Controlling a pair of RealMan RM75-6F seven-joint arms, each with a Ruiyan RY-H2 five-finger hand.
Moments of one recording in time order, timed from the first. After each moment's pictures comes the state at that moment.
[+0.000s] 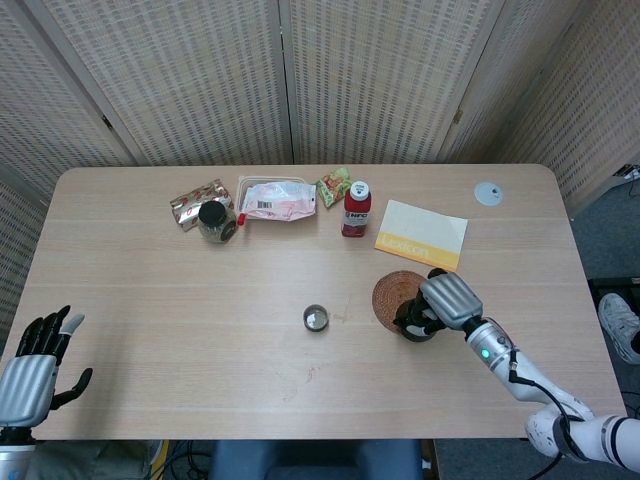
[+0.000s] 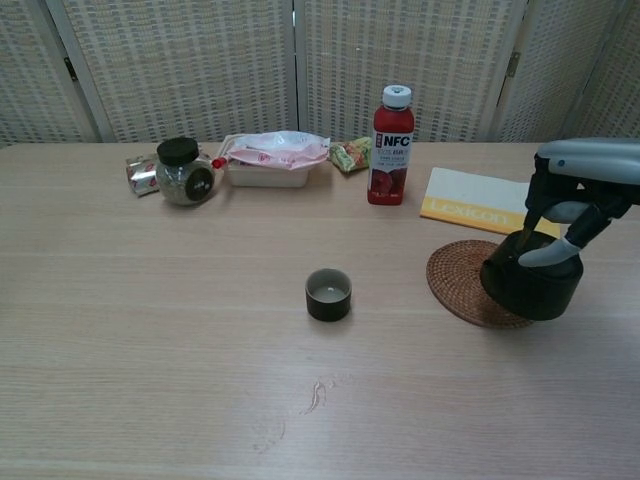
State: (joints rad) left arm -0.05 -1.19 -0.01 -1.59 1.54 1.52 0.07; right arm 0.64 -1.24 0.06 -1.60 -1.29 0.85 -0.09
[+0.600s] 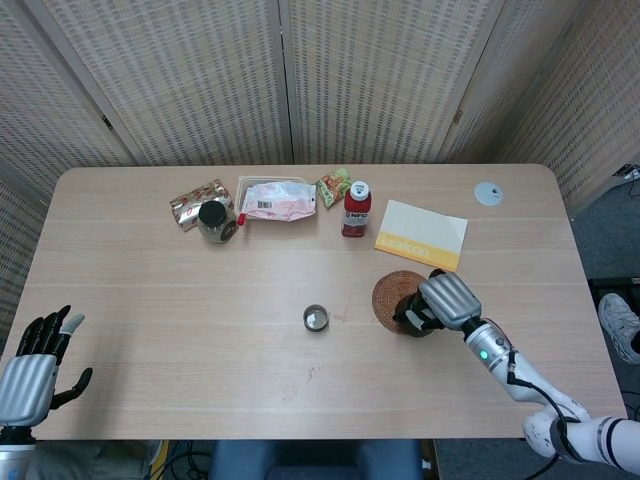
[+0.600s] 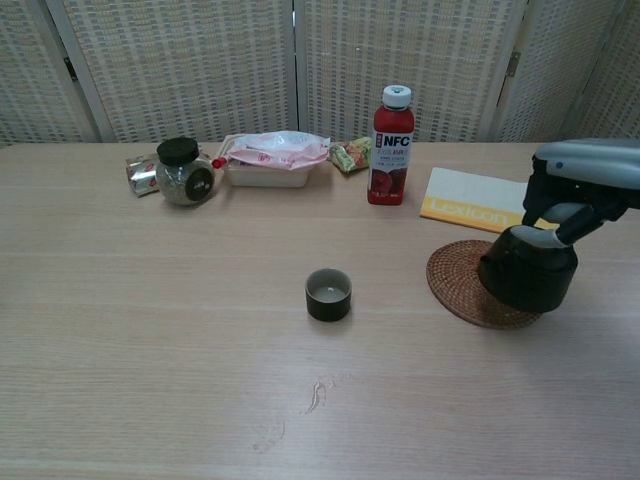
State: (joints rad) left arm -0.05 -1.19 -0.01 -1.58 1.54 1.51 0.06; right arm 0.63 -1.27 0.06 -1.58 -1.31 0.88 -0.10
